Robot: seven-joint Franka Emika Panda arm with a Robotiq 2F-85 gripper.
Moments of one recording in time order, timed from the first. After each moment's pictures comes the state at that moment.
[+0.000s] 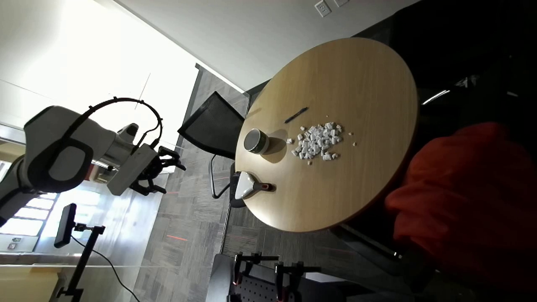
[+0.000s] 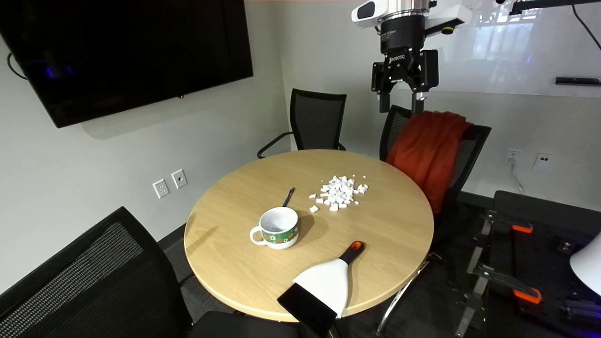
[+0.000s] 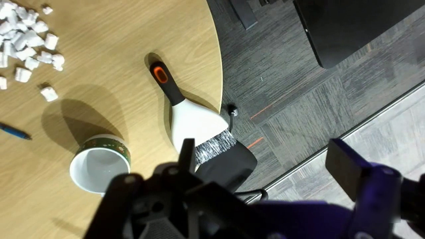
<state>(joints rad) 0.11 -0.31 -0.04 -2.29 0.20 1.89 -0.98</state>
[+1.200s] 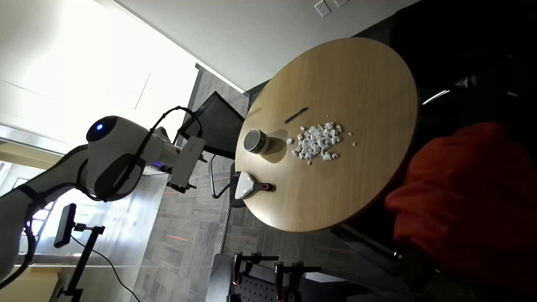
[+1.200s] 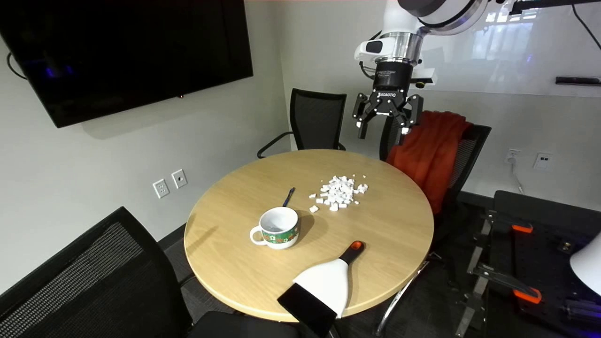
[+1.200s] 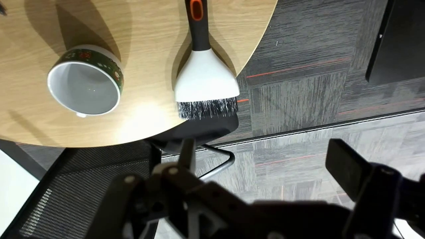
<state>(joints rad) 0.15 -0.20 -0.18 -2.42 0.47 2.18 -1.69</state>
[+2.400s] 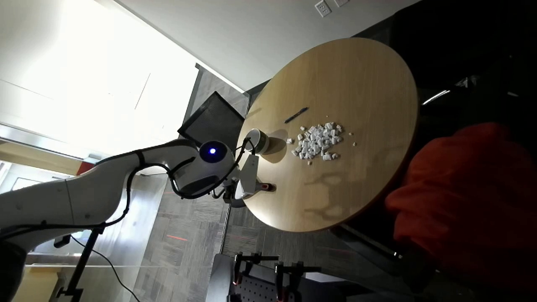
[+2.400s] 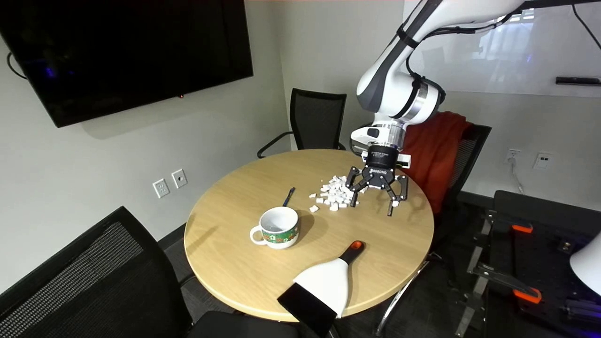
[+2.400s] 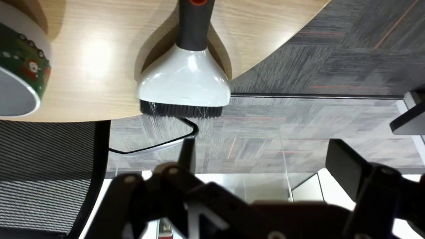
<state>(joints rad) -0.02 0.30 -0.05 -2.36 0.99 2.24 -2.50</state>
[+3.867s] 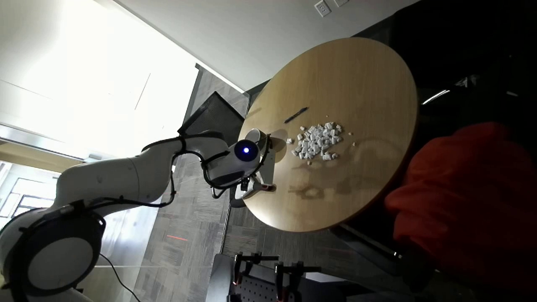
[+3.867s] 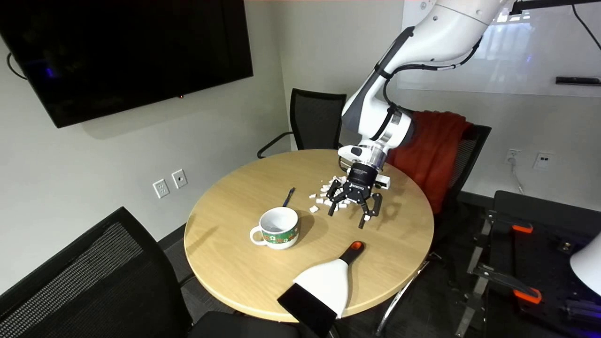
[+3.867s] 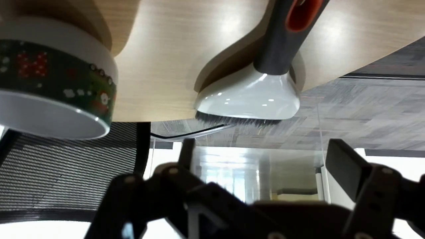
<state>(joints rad) -0.38 0.60 0.30 -2.15 1.06 2.35 -2.61</state>
